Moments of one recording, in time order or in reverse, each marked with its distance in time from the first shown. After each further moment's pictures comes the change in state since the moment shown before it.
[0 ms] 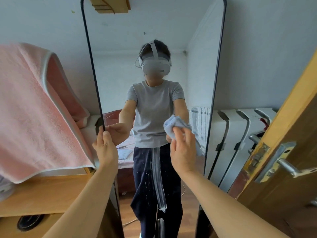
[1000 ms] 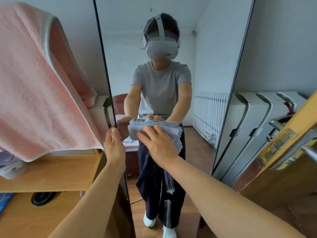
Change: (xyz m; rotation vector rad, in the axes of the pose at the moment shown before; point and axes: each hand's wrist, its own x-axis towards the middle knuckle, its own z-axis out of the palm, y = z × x) left_hand -0.007 -0.045 -0.021 -0.132 -0.114 -0.026; right_hand -0.030 -0.058 0.054 -0.074 -0.306 -0.546
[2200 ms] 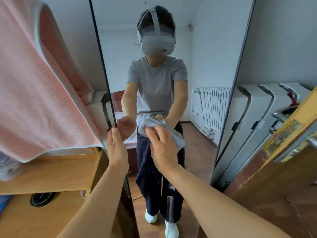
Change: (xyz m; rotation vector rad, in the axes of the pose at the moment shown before) left_hand -0.004 -0.010 -0.003 -0.013 -0.004 -0.069; right_hand -0.023 -0.018 0.016 0.144 0.169 0.339
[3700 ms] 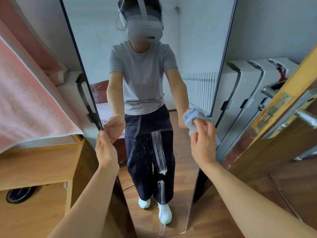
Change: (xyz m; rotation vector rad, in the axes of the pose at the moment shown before) left_hand -0.010 -0.054 -0.004 0.052 0.092 -0.172; right_hand -0.076 0.118 -0.055 -0.138 0.097 0.336
